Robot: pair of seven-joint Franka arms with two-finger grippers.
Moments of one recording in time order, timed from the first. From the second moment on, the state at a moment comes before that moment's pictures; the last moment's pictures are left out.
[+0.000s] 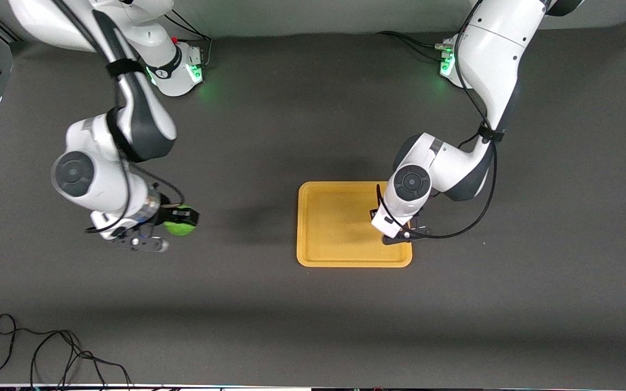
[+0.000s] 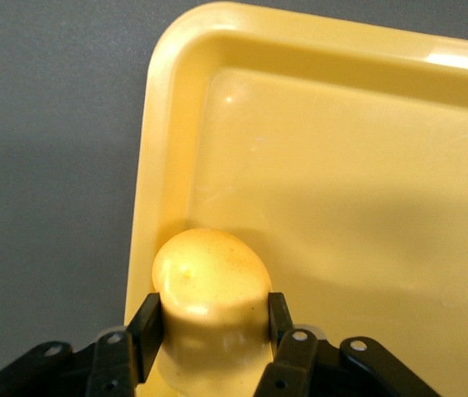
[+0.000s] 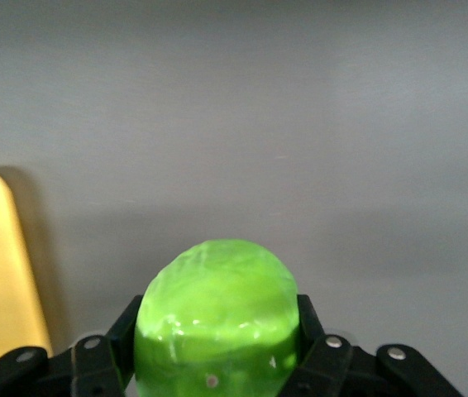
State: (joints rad) left arm -0.42 0.59 -0.11 -1.76 0.07 2.24 -0.74; right arm 0.35 0.35 -0.03 -1.72 0.08 2.04 0.46
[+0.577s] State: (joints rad) left arm -0.36 0.46 -0.09 -1.71 0.08 2.10 -0.64; right arm 0.60 0.63 -0.03 -1.43 0.08 2.15 0.89
